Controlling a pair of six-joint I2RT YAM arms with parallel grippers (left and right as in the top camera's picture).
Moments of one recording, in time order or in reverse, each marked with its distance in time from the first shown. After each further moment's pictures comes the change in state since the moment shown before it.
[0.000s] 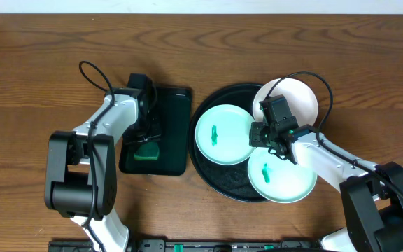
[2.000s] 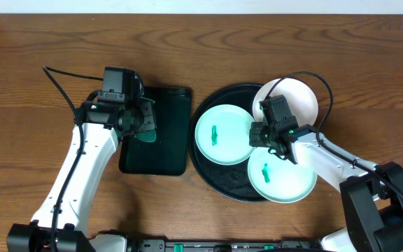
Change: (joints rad) left arm 0.001 -0.447 -0.030 0.010 0.084 0.110; right arm 0.000 0.000 0.000 0.001 0.000 0.000
